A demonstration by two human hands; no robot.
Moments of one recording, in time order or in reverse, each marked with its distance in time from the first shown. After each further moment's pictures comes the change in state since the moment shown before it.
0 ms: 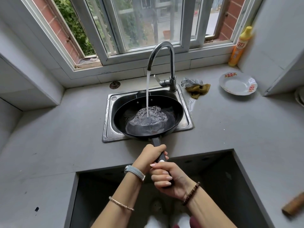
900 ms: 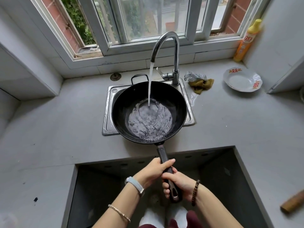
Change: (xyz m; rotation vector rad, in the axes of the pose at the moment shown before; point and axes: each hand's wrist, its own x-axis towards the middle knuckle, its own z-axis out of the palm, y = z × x) left_hand -0.004 -0.066 -0.001 0.075 -0.293 0.021; right_hand -0.003 0.012 -0.055 -0.574 0.521 0.085
